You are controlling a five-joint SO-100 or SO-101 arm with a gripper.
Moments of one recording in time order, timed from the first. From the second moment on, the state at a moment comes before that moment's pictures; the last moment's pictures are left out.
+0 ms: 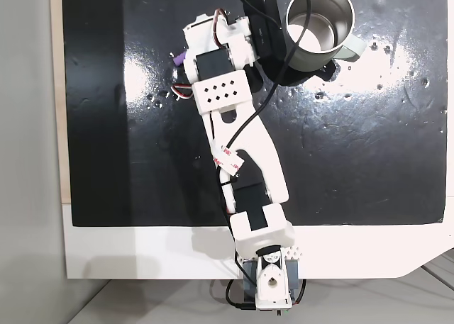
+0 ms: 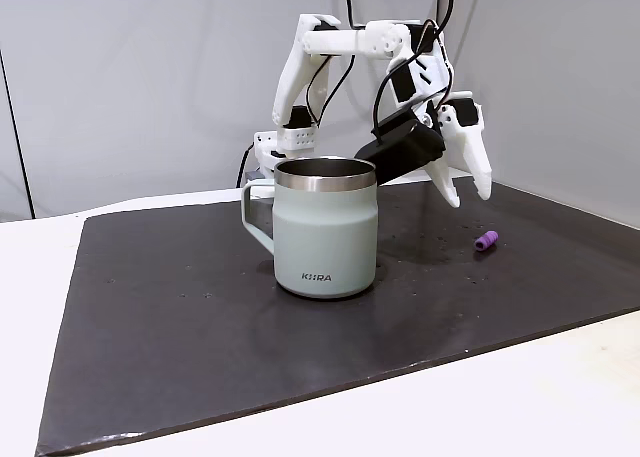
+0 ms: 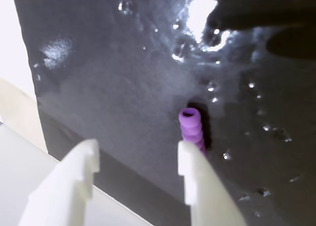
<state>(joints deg) -17.3 65.7 62.3 61.0 -1.7</state>
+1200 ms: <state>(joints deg) -25.0 51.1 54.8 63.7 1.8</state>
